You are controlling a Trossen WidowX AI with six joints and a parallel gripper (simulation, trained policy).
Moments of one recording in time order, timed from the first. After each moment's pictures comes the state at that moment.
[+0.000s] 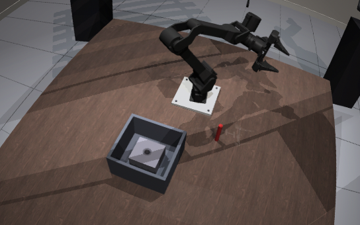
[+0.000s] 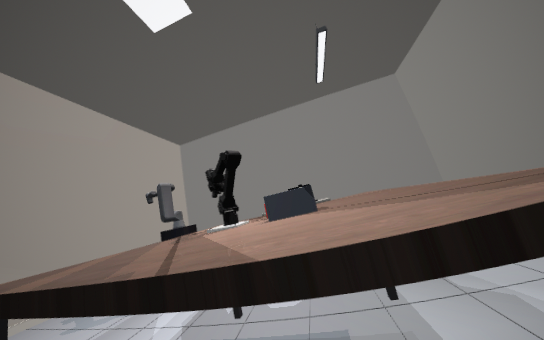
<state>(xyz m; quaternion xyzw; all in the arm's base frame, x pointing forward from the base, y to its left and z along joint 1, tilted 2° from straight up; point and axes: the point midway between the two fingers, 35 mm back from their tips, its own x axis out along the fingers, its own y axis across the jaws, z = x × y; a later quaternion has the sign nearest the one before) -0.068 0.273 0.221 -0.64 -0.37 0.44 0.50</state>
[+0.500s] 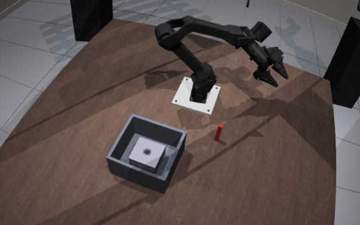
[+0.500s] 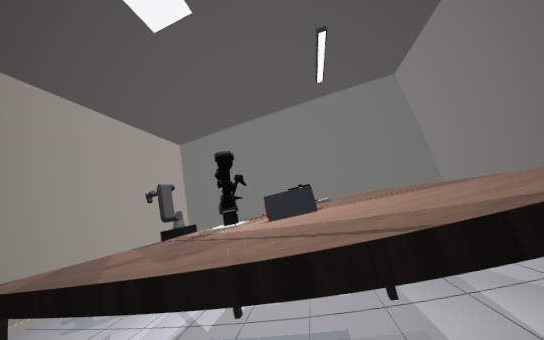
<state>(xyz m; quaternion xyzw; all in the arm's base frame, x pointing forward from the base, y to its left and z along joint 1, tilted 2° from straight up) 0.008 0.271 0.200 -0.58 -0.15 0.48 0.64</state>
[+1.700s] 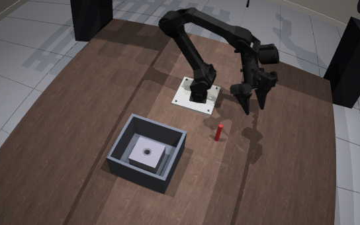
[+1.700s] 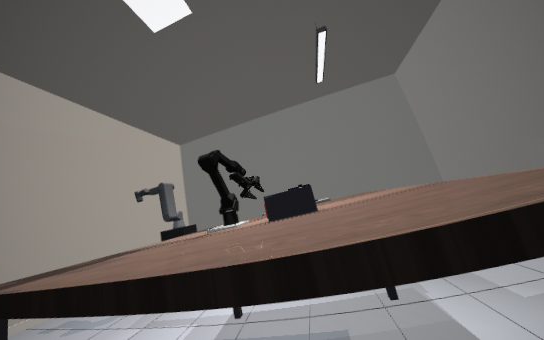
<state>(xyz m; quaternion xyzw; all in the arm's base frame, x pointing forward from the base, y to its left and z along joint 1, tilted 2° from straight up) 0.124 0.193 0.159 -0.30 0.33 0.29 0.85</state>
